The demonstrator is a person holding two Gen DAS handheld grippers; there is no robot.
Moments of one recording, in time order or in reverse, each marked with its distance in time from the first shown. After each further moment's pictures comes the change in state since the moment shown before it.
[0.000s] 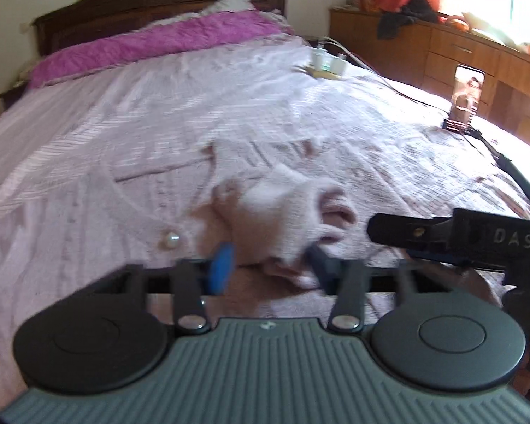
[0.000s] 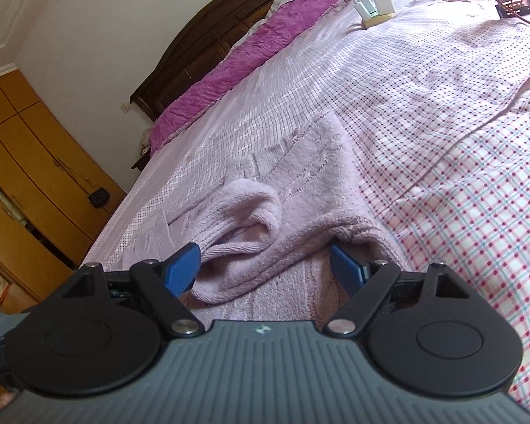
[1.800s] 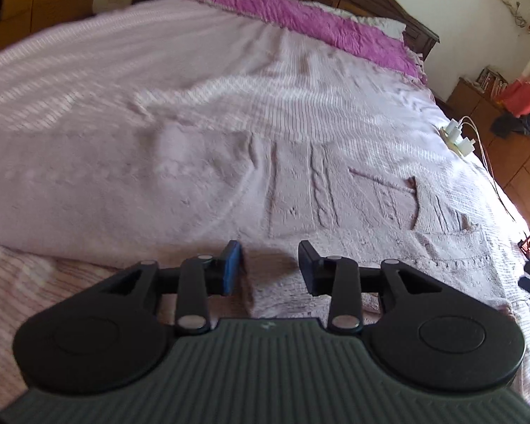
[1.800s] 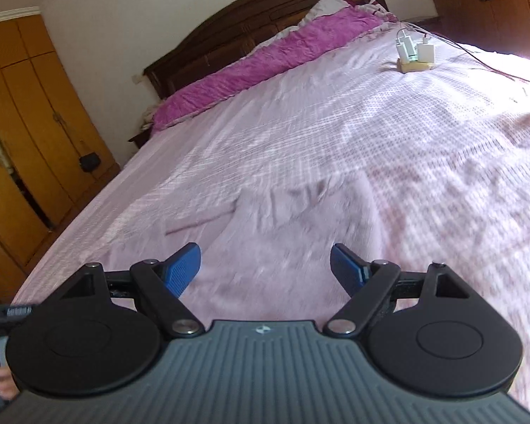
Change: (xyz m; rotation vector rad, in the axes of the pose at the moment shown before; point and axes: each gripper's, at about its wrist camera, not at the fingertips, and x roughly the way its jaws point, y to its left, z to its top) left arm -0.069 0.218 -0.047 -0.547 0.025 0.172; right arm 0.025 0.040 0.057 -0.225 0.006 -0.051
